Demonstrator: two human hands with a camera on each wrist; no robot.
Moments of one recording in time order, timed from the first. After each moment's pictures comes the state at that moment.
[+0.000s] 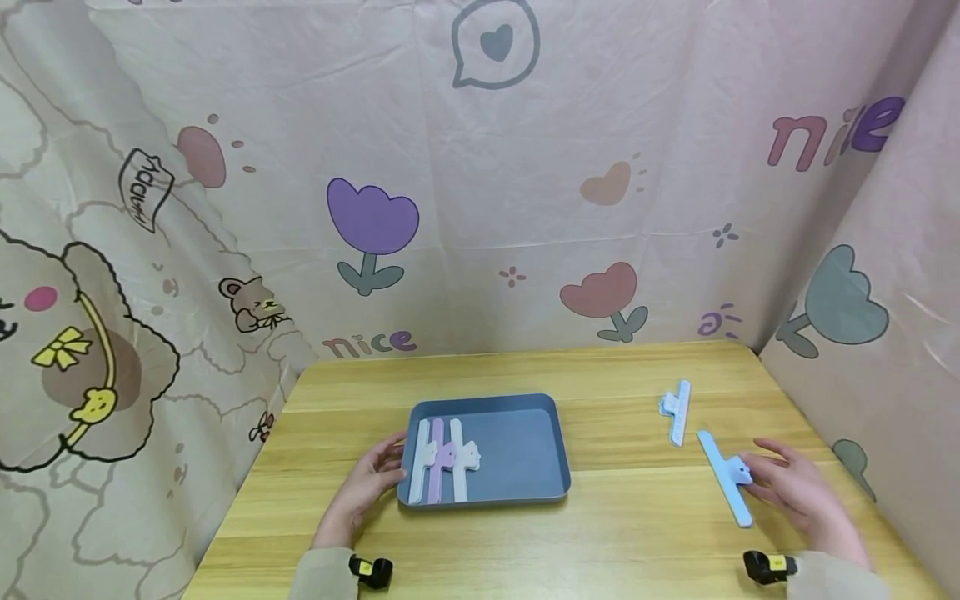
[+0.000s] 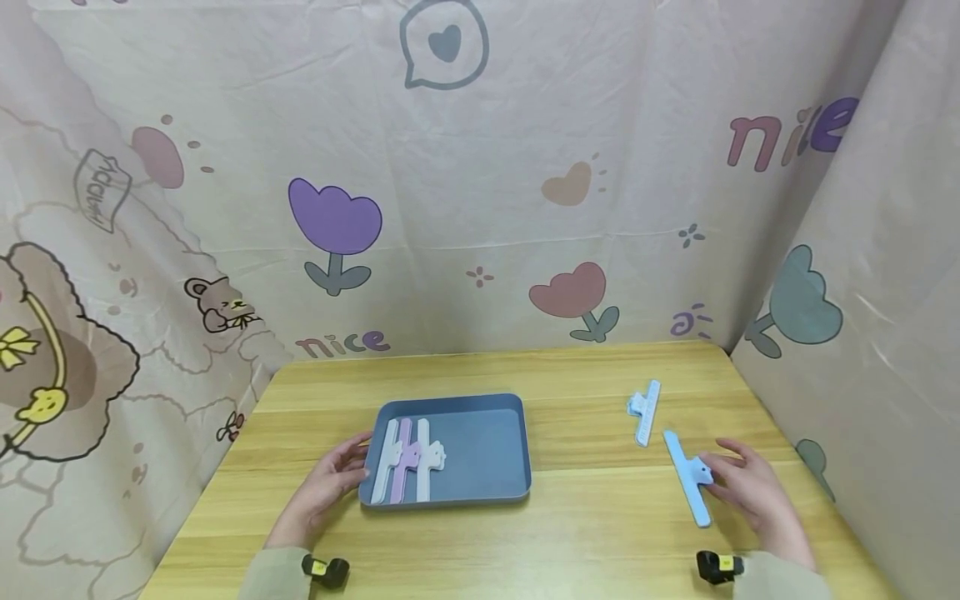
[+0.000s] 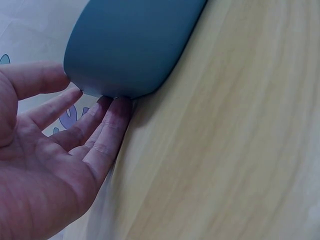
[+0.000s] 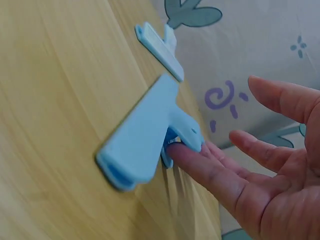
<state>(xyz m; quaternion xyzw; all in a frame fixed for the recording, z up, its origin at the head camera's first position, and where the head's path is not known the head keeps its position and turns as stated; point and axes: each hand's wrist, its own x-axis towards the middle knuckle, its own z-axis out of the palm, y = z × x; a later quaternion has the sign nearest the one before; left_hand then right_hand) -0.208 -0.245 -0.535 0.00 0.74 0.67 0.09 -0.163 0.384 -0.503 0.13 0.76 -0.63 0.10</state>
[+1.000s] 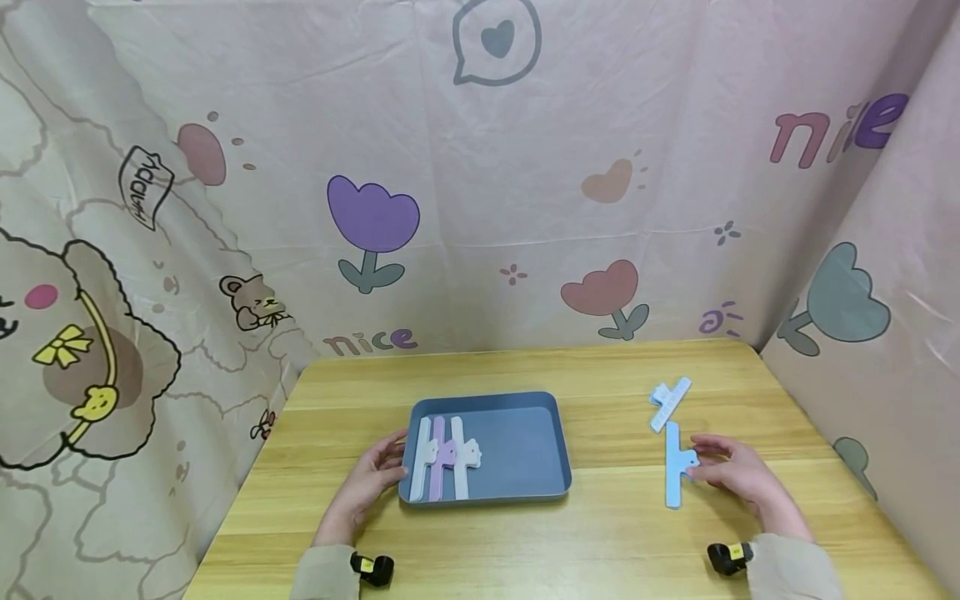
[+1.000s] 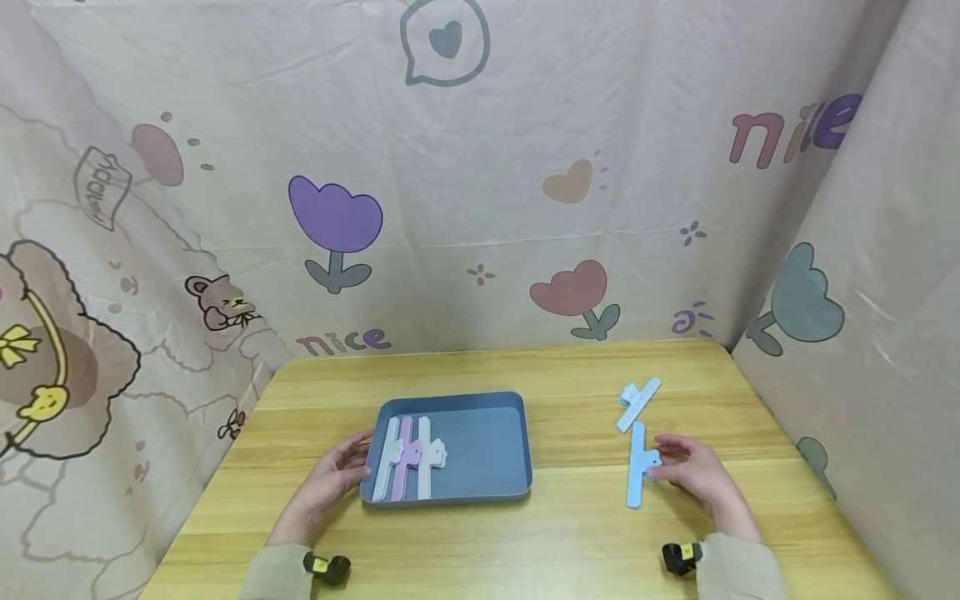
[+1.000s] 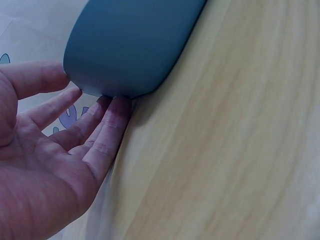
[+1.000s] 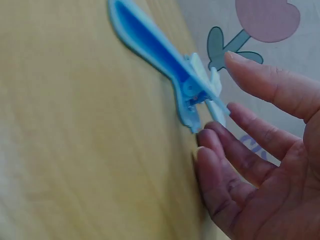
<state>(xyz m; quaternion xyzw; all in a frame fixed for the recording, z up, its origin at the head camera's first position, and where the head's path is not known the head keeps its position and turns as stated) -0.208 -0.245 -0.531 0.01 0.73 0.68 0.10 -0.182 0.334 -0.516 0.06 0.83 -0.54 0.10</state>
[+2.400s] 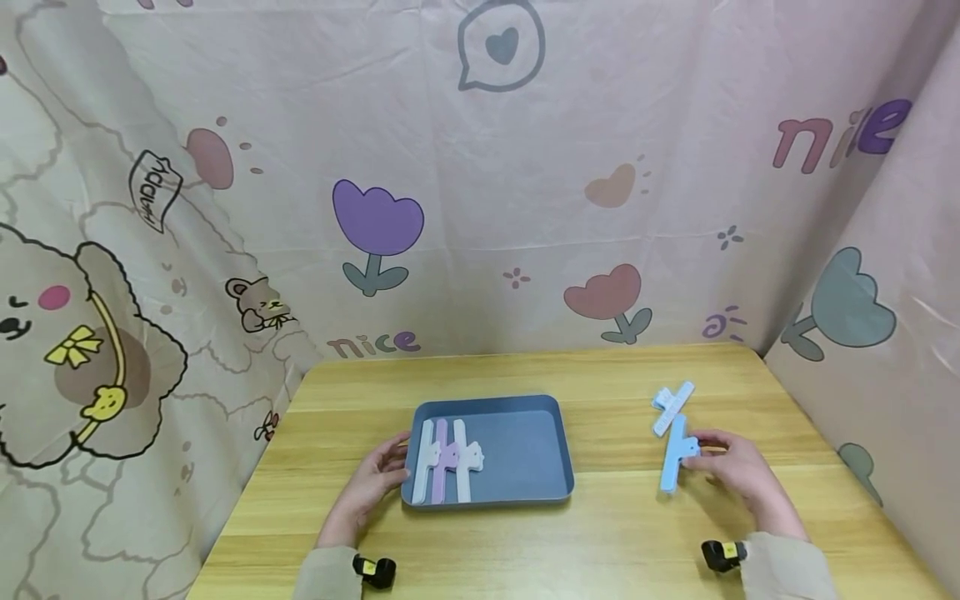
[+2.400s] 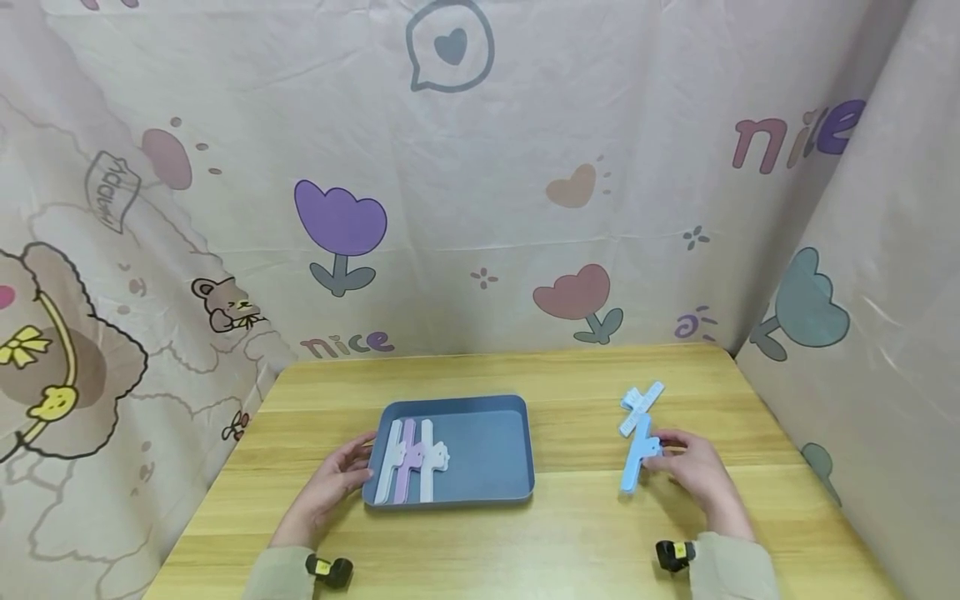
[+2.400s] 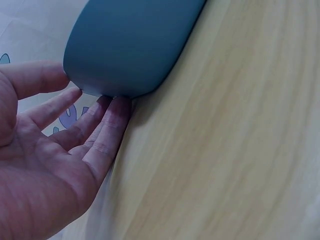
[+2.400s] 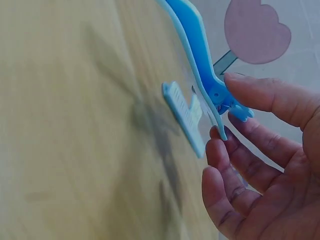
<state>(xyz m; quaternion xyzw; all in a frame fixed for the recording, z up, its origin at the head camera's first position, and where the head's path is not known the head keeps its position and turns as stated) -0.206 -0.244 -0.534 -0.01 0.74 0.67 0.09 -0.184 0.320 -0.499 0.05 0.87 -0.49 0.05</state>
